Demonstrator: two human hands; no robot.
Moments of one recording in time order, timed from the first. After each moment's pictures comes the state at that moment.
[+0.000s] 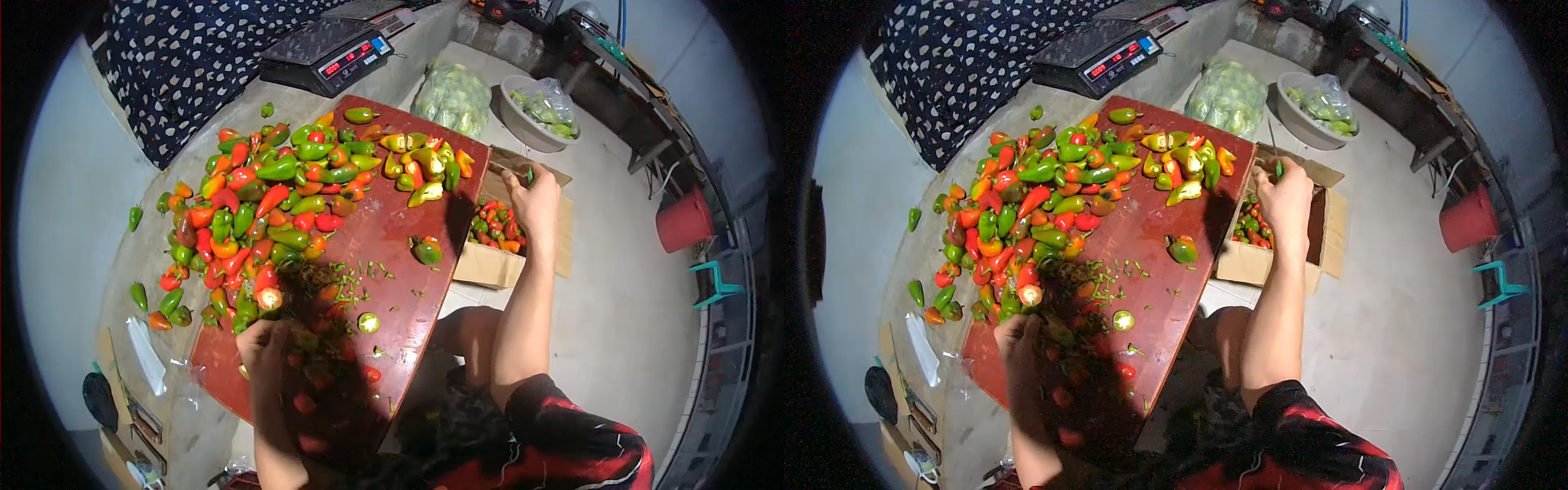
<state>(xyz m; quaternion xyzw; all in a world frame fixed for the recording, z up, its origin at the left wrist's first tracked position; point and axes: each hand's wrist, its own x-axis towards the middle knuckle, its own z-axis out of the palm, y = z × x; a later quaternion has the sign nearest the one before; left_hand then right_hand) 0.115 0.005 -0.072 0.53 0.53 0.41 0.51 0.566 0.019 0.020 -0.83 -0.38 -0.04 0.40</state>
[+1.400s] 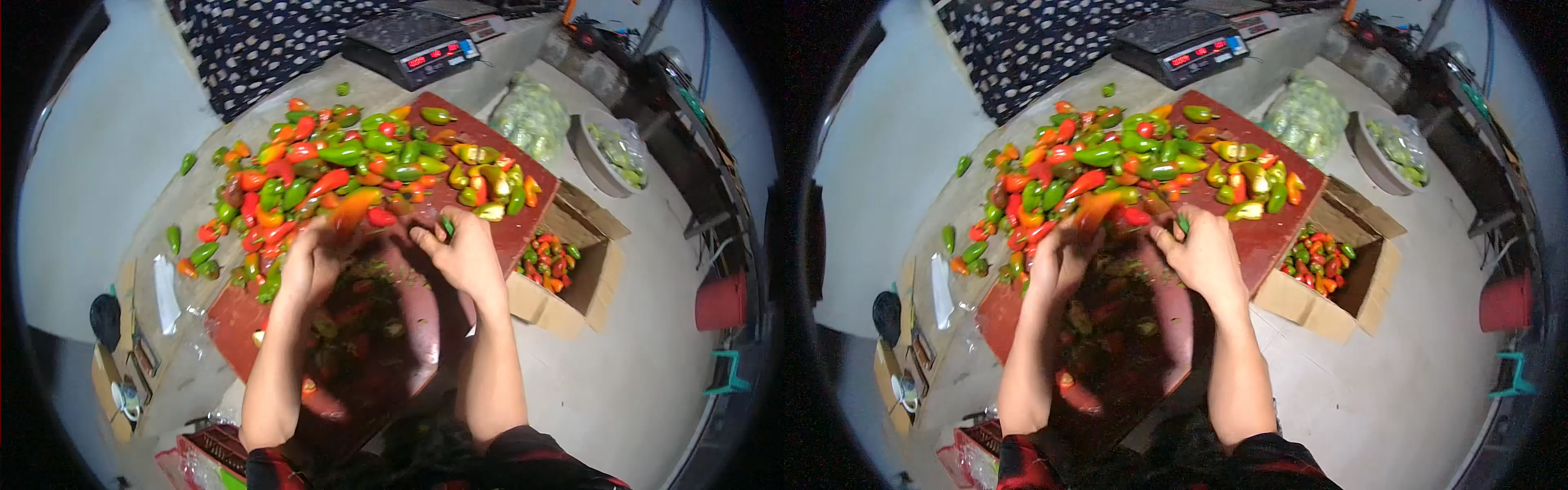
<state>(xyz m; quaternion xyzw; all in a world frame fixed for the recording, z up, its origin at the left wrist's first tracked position) 0.194 0.104 -0.044 0.33 0.36 0.52 0.70 0.429 0.061 0.015 -0.67 -0.60 0.27 0.35</state>
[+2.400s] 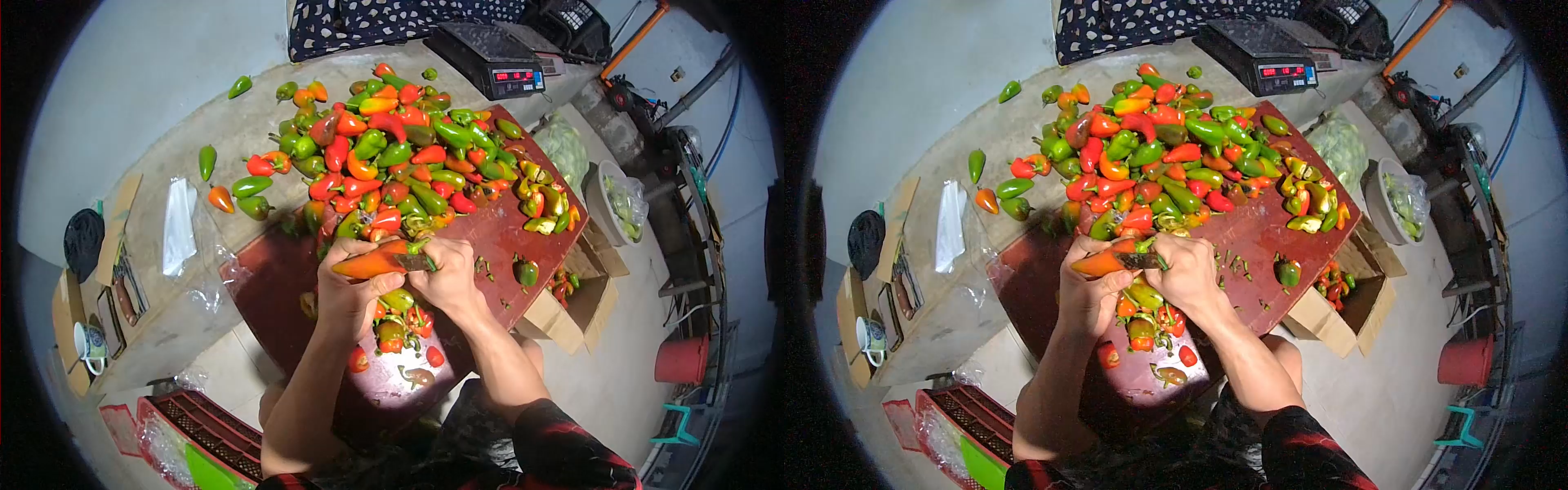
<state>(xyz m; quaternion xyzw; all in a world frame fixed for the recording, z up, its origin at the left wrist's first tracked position) 0.103 0.006 -0.065 0.26 0.26 0.66 0.66 0.266 0.048 -0.055 -0.42 -0.80 0.13 0.40</state>
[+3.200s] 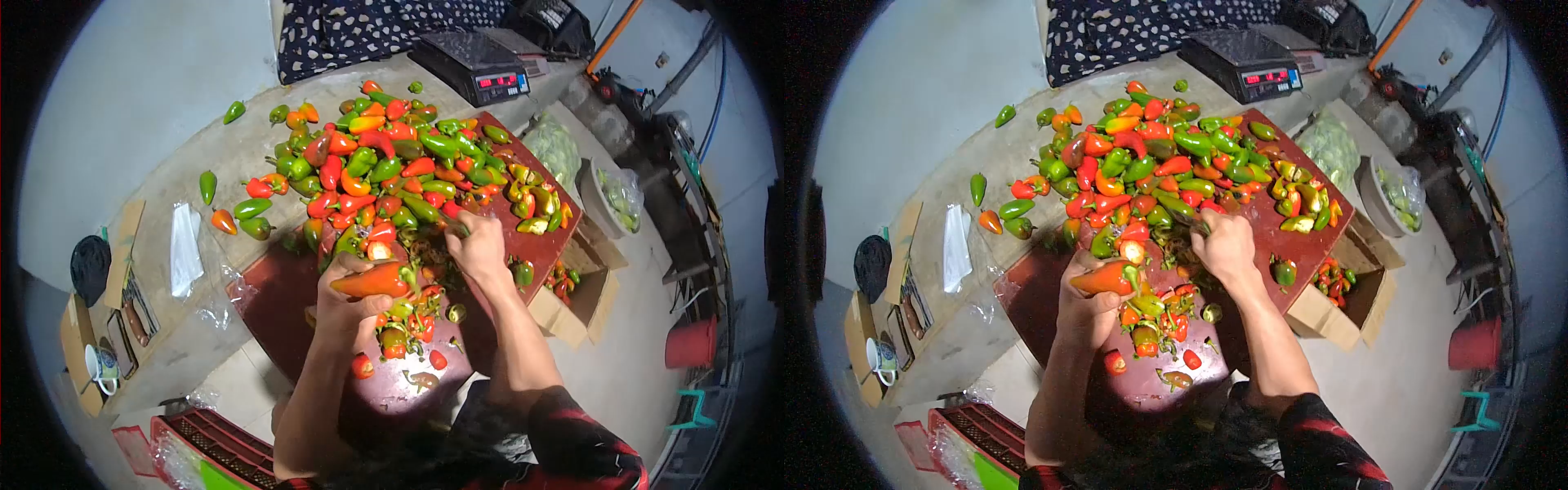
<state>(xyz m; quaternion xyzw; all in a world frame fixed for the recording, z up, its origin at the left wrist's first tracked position) 0.095 0.001 -0.050 0.28 0.16 0.64 0.69 0.321 0.083 -0.056 -0.58 -0.75 0.03 0.32</state>
